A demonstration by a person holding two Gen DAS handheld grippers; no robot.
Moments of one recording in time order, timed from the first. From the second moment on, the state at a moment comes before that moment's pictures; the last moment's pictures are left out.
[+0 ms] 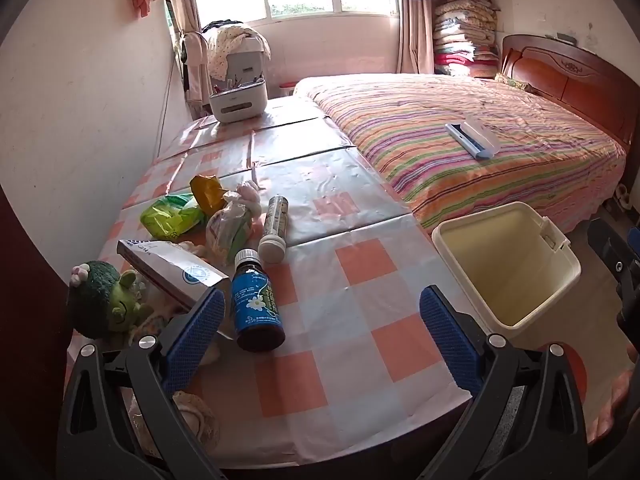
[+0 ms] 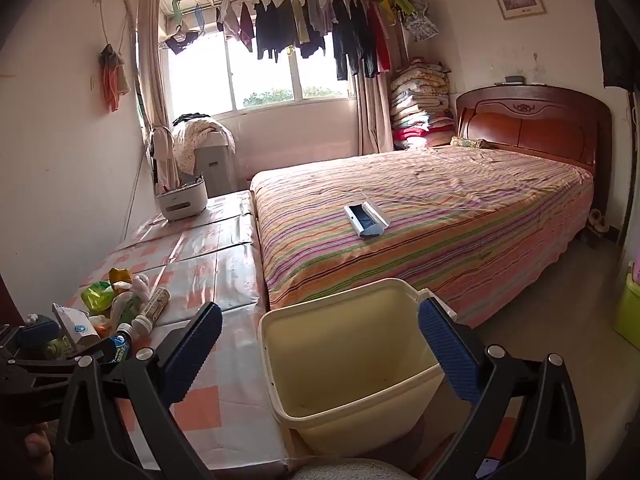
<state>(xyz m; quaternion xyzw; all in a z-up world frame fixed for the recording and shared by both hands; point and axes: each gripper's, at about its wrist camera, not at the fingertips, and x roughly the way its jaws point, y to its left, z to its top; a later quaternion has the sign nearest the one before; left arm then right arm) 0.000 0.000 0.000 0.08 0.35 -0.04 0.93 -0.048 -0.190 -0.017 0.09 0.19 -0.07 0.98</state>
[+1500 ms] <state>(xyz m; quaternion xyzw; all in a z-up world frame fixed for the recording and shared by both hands) 0.004 0.018 -0.011 0.07 0.37 -0.02 0.93 -0.036 -0.185 -0.026 0.09 0.21 -0.07 0.97</state>
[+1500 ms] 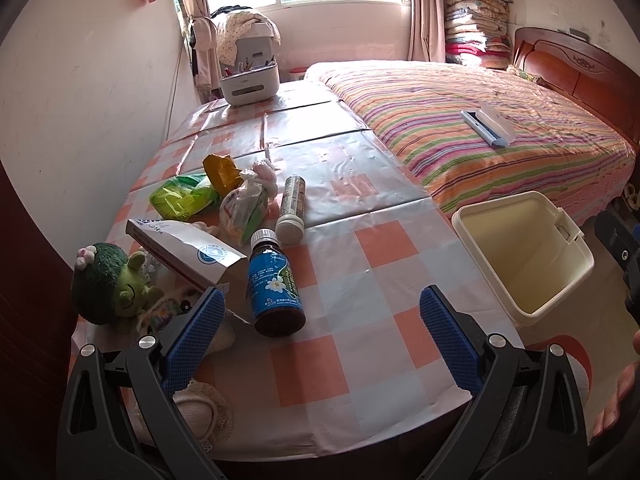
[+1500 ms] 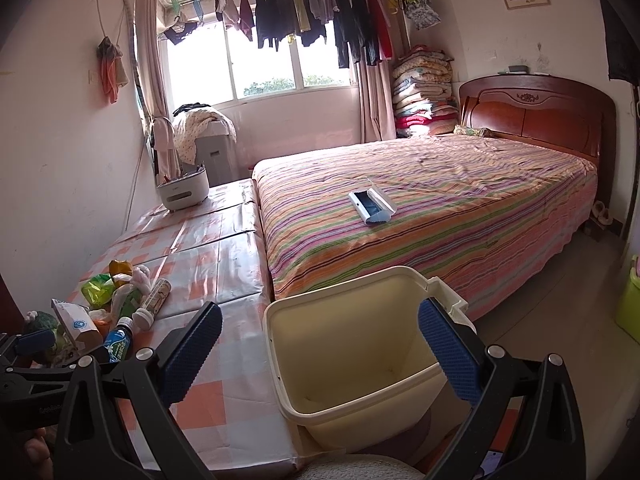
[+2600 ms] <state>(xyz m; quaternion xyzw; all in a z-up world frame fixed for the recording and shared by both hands) -0.004 0.042 0.002 0.05 0.36 0.00 0.93 -0.026 -0.169 -0.026 0.08 0.24 -0.05 0.97</state>
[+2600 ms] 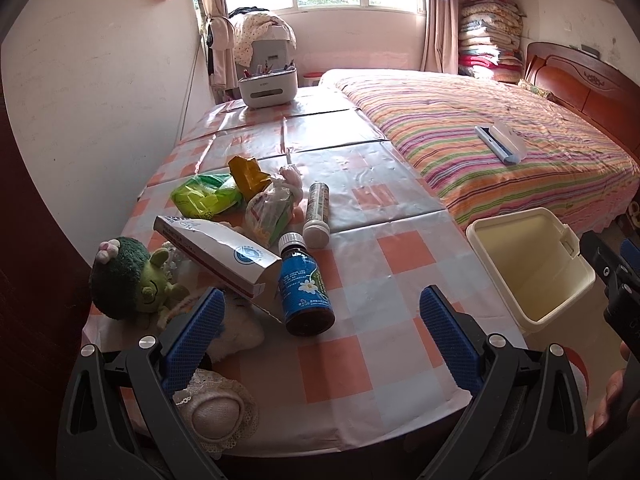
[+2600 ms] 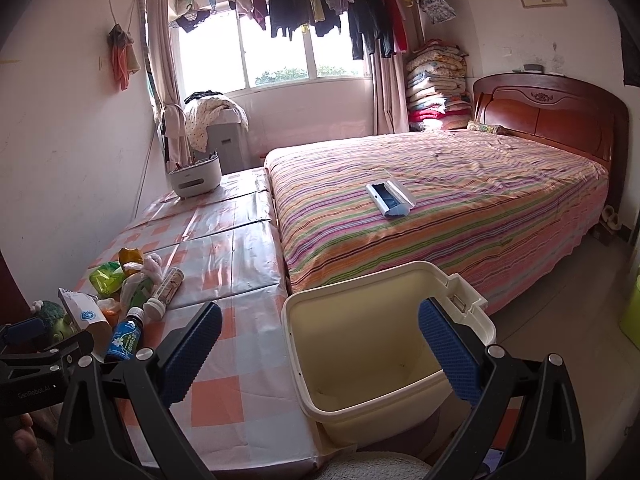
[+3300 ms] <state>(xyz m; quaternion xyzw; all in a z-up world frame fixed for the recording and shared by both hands) -0.013 0.050 0.018 0.05 0.35 0.01 0.94 -0.011 -0.152 -0.067 0.10 0.31 -0.02 0.95</state>
